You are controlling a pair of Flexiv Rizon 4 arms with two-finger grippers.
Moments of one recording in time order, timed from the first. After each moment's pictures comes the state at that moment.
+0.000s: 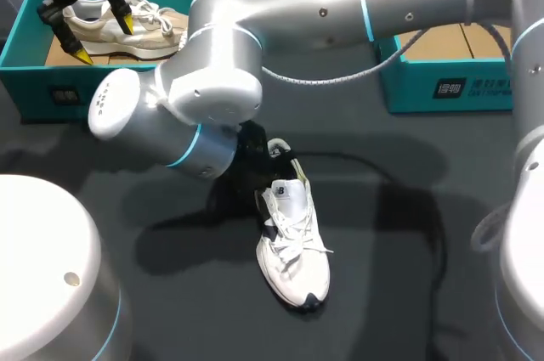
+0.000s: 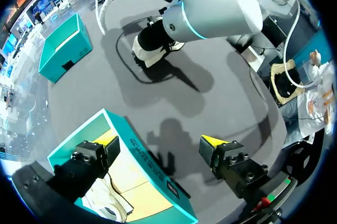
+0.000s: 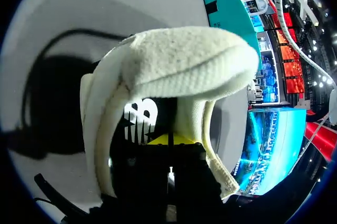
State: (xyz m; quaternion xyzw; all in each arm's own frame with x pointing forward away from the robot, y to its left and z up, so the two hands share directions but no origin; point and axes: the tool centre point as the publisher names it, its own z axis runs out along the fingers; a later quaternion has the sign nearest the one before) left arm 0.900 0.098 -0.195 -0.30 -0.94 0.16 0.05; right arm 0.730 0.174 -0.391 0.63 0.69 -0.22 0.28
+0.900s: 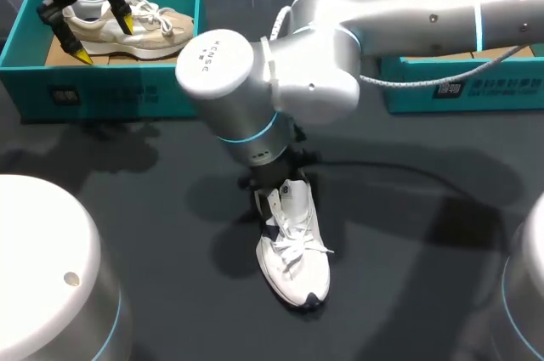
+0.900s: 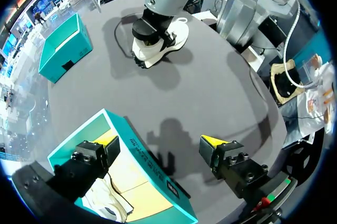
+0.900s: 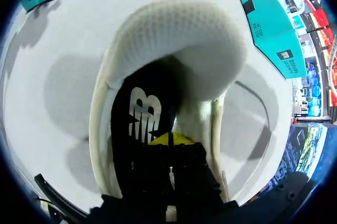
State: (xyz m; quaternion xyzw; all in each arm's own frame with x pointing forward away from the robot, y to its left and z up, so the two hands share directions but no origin) left arm 0.900 0.098 -0.195 -0.30 -0.94 0.16 0.05; right arm 0.733 0.187 -0.400 0.63 0.76 -0.06 0.14
